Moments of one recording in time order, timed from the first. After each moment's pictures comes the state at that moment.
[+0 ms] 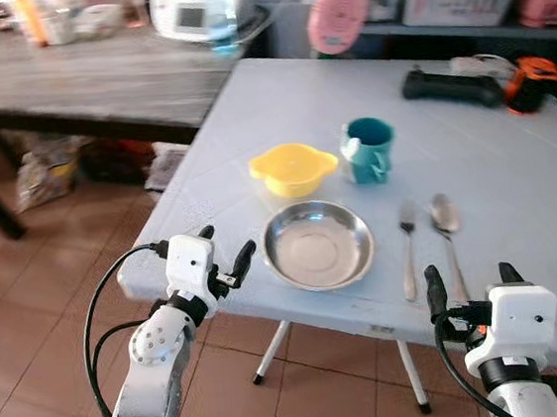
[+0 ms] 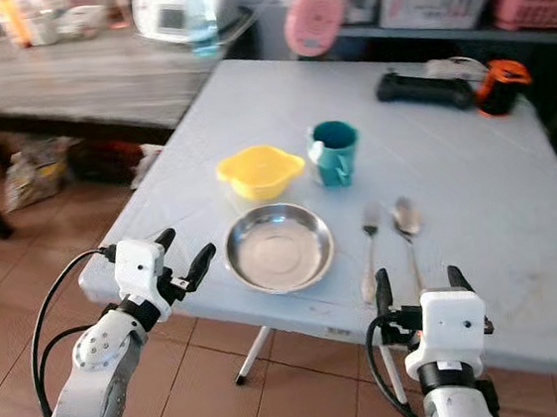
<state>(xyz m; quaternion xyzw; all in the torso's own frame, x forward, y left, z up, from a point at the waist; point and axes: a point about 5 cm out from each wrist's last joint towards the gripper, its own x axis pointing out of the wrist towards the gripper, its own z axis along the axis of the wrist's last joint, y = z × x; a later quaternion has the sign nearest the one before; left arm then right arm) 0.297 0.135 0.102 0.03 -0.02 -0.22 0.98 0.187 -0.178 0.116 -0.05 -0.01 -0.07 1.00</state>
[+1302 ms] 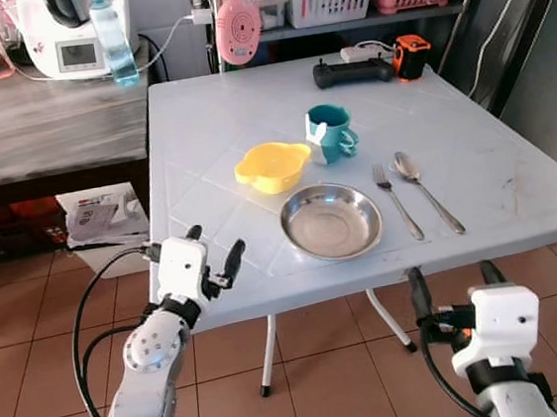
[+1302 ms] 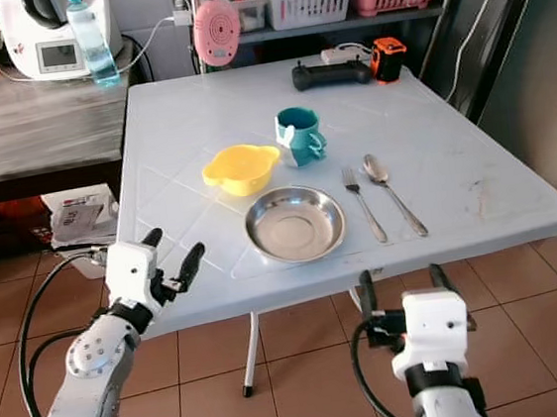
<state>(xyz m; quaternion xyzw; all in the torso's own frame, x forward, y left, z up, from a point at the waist) 0.296 0.144 0.107 0.06 -0.03 -0.19 0.98 0.193 -0.165 0.118 -0.06 -0.02 -0.03 1.00</state>
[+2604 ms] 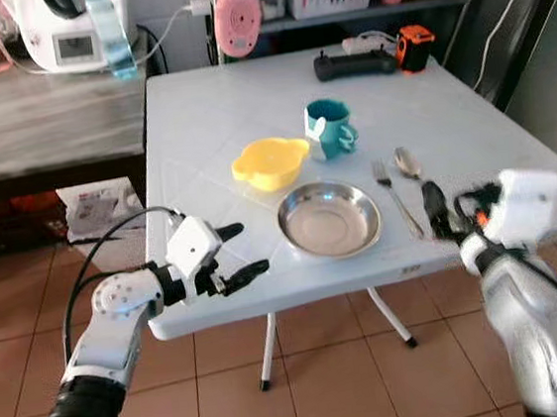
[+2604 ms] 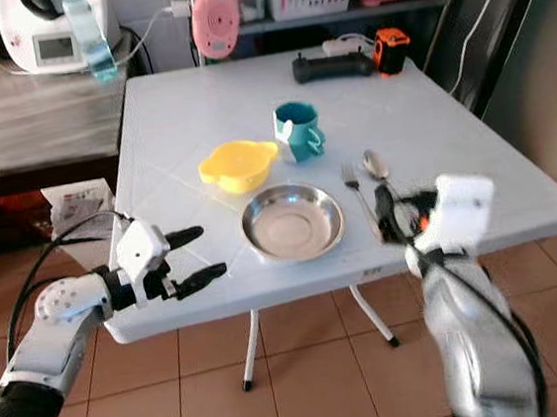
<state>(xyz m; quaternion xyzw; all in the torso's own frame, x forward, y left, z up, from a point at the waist) 0.317 0.154 0.130 0.15 0.01 -0.47 0.87 0.293 -0.202 0.172 0.05 0.00 -0.05 1.00</state>
